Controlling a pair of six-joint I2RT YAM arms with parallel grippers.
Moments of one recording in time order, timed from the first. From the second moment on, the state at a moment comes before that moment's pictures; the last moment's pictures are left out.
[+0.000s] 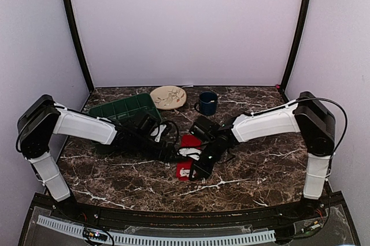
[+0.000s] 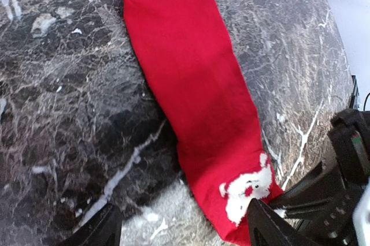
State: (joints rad) left arm -0.79 1.74 0.92 -0.12 0.33 -0.50; right arm 0.99 1.93 1.23 -0.54 -0.48 -0.12
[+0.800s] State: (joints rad) left arm -0.98 1.46 0.67 0.07 0.33 -0.30; right arm 0.90 2.11 1.42 -0.71 -0.77 -0.11
